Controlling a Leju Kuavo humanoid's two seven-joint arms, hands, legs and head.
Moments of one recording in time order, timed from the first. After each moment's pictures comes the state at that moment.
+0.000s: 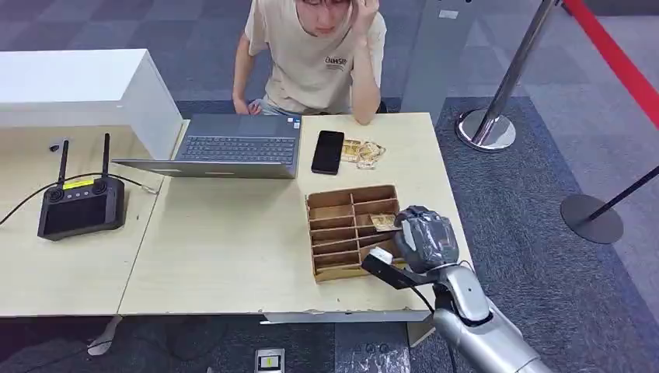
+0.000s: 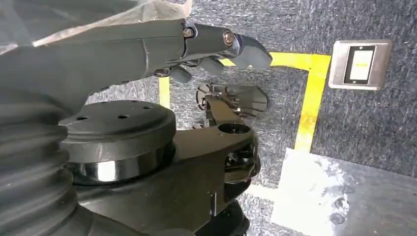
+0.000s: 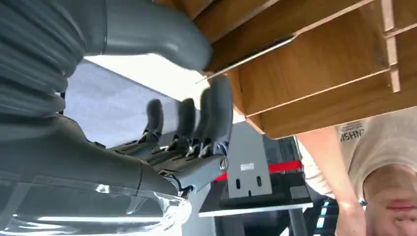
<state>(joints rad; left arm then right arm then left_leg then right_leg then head) -0.11 0.05 -1.04 -0.21 1.18 0.20 -0.11 -0.32 -0.33 0.62 -1.25 1.00 -0.64 0.26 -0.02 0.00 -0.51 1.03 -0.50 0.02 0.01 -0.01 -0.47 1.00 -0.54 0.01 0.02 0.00</state>
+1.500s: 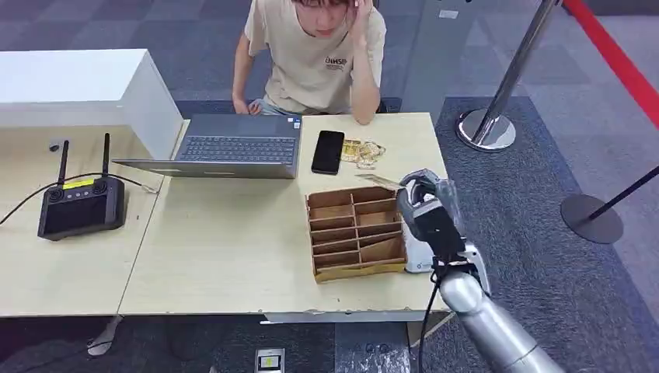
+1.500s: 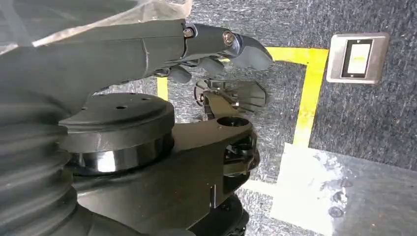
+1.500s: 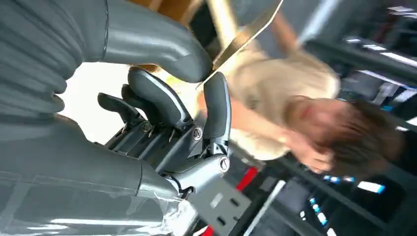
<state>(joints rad) -0.11 0.03 -1.04 -0.21 1.17 0.19 -0.13 -0.36 -0.28 0.52 -1.43 0.15 -0.60 -0.16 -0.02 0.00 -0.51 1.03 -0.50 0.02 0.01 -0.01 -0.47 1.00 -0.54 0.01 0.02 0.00</state>
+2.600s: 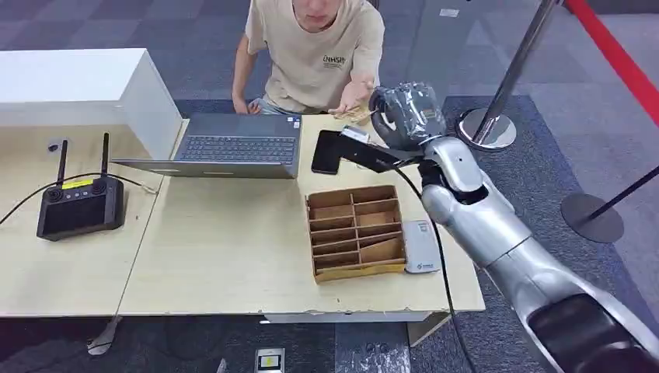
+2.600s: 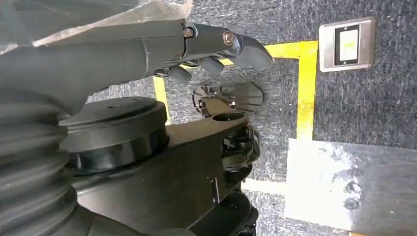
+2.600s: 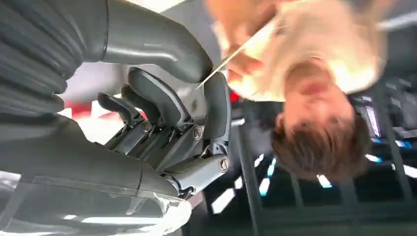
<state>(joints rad) -0.14 0.04 -1.11 -0.20 1.11 0.17 -0.09 -0.90 -0.25 0.75 -1.14 0.97 -0.34 0.24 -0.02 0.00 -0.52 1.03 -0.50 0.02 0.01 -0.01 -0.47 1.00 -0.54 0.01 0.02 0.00</state>
